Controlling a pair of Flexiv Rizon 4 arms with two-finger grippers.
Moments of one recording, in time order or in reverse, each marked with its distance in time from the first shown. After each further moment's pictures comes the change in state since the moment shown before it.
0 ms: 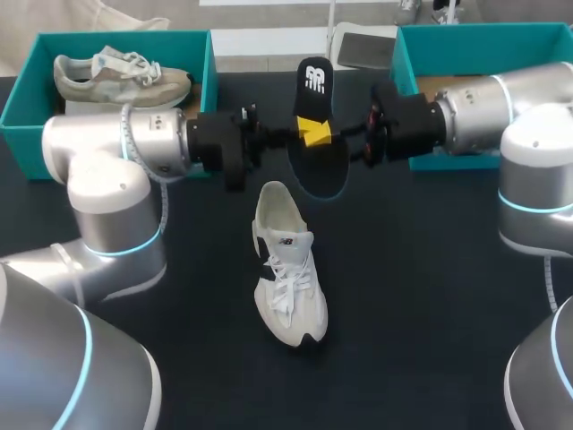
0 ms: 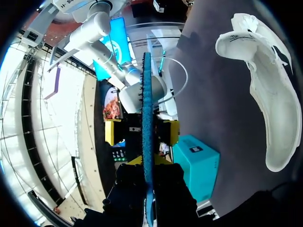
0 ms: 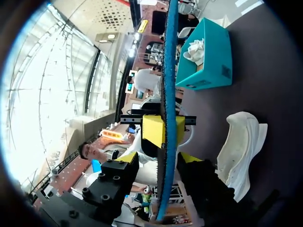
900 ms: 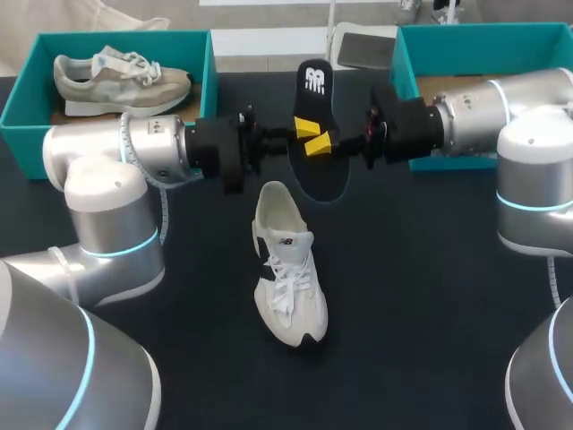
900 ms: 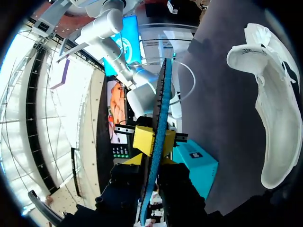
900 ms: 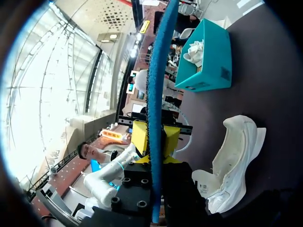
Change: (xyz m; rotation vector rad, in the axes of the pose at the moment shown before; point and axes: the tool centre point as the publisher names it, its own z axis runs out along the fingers) left arm 0.001 -0.003 -0.005 -0.004 -0.028 -0.122; right arm -0.012 0.006 -0.001 -0.016 -0.007 -0.023
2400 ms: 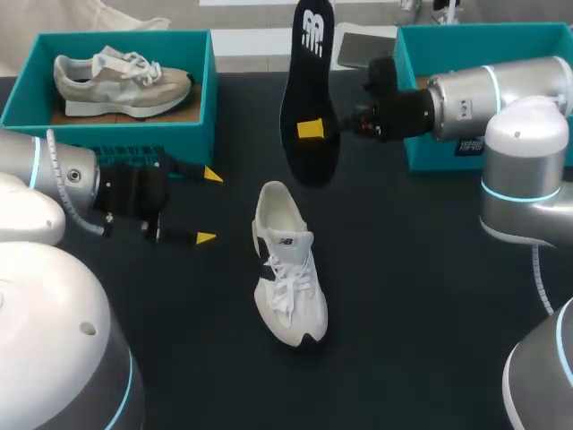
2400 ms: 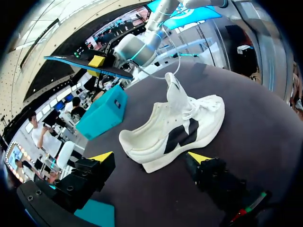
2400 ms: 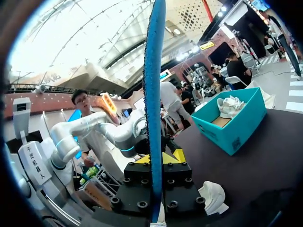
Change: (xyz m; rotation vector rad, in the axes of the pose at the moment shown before) left arm 0.127 -0.035 -0.177 -0.443 0.489 -1.006; right arm -0.005 0.036 0.008 -0.035 -0.008 -0.761
